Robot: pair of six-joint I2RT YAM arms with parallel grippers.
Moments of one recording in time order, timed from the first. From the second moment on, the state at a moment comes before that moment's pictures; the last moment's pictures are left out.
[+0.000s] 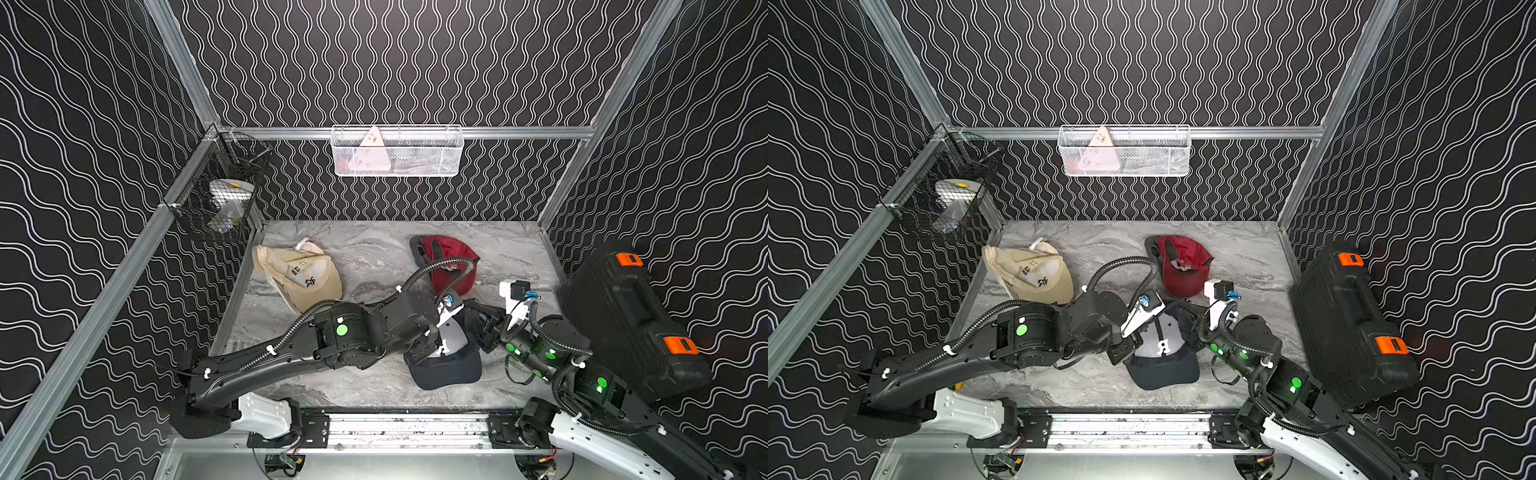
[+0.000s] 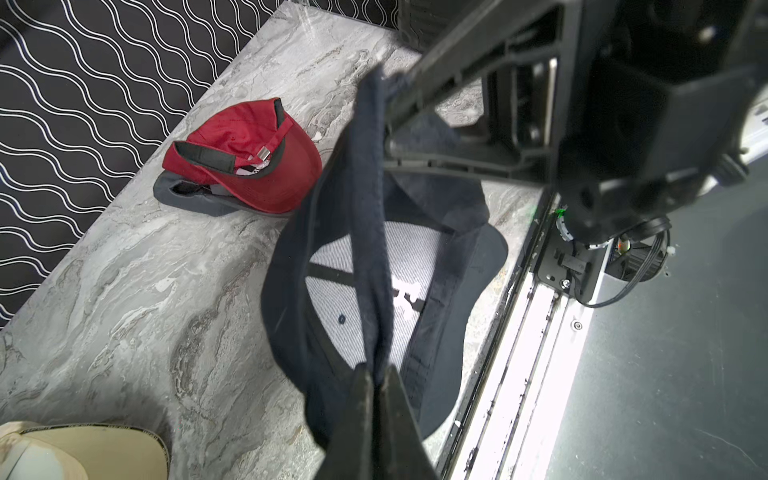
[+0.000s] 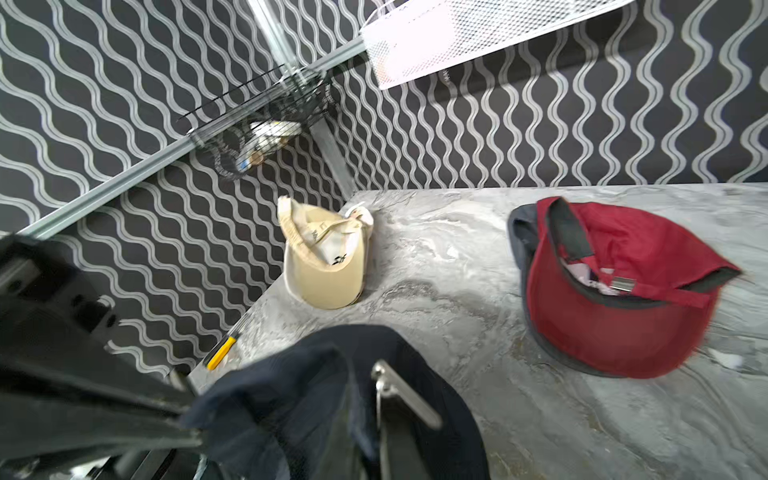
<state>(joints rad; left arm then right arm) -1.22 1.35 1.55 -0.94 -0.27 -0.08 0.89 0.54 0.70 -0.30 0.20 0.43</state>
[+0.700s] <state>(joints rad) -1.14 1.34 1.55 -0.92 -0.30 -0.07 0.89 0.60 0.67 -0.36 0.17 0.45</state>
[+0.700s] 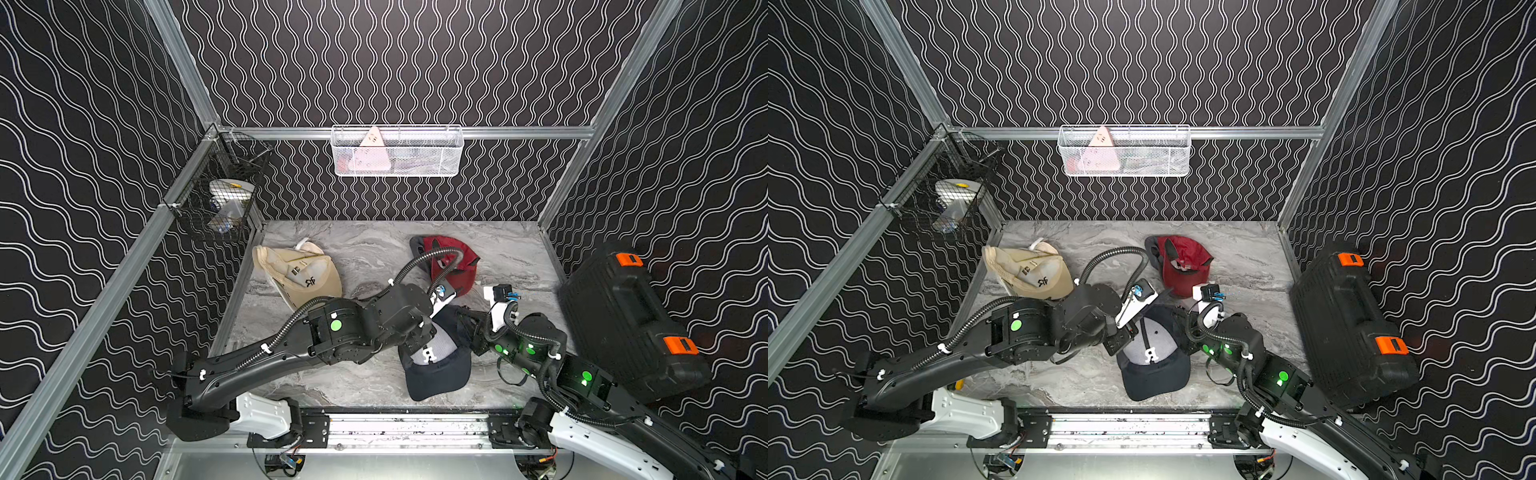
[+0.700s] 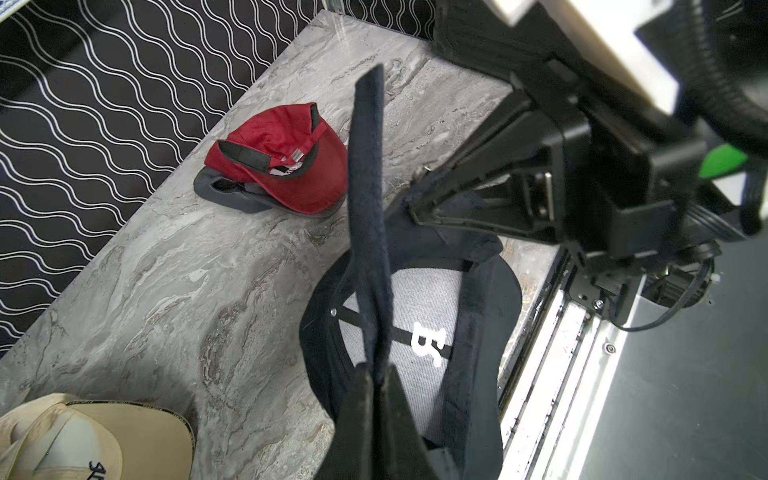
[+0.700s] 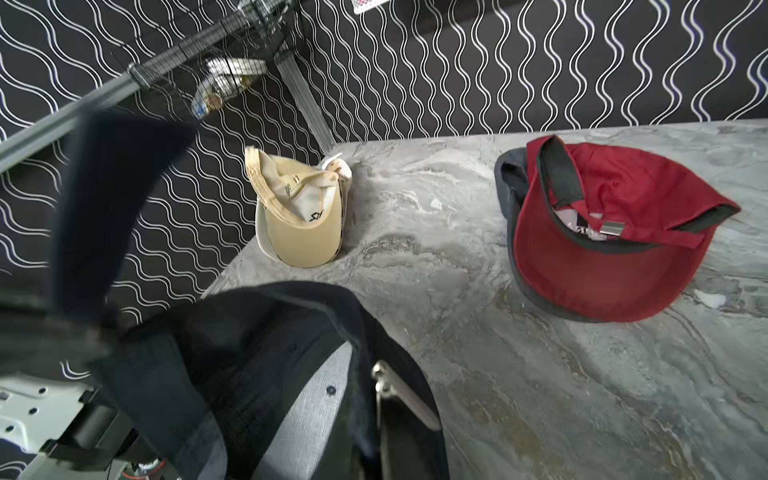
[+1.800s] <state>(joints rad) -0.60 1.36 1.53 -0.83 -0.06 -0.03 0.89 0.41 0.67 -0.56 0.29 0.45</state>
